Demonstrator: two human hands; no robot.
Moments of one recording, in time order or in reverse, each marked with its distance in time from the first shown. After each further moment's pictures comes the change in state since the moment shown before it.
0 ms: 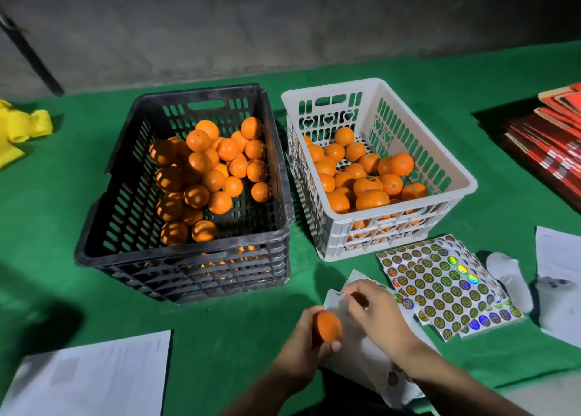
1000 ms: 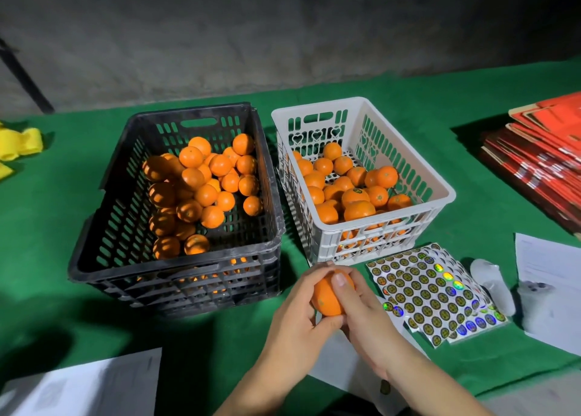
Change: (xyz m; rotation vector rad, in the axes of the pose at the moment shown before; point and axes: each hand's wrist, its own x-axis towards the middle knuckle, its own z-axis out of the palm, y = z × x) left_hand -0.022 0.120 -0.024 -0.036 0.176 0.323; right_hand -0.024 -0.122 -0.027 0.948 -0.035 0.284
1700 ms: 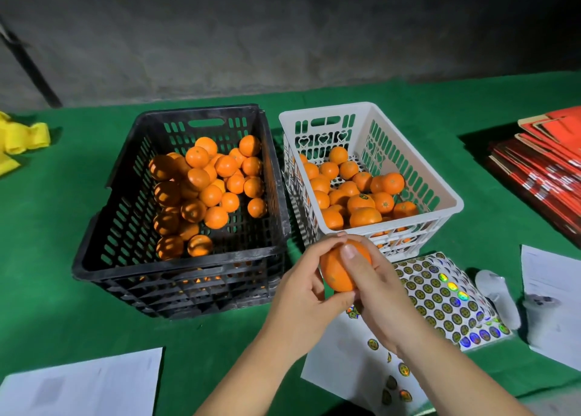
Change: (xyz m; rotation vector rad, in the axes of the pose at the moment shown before) left_hand 0.031 0.039 -0.012 0.022 0.062 0.071; right_hand 0.009 -0.061 0.017 -0.088 -0.027 -0.205
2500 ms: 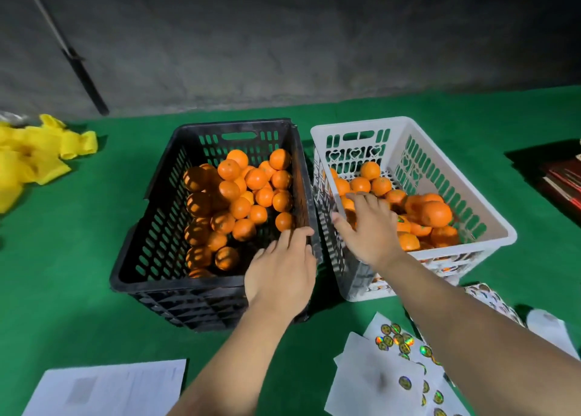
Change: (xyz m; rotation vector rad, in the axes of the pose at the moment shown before) left_hand 0.064 -0.019 -0.070 1.129 0.251 0.003; right_hand 0.182 0.028 -0.005 -1.410 0.082 -0.290
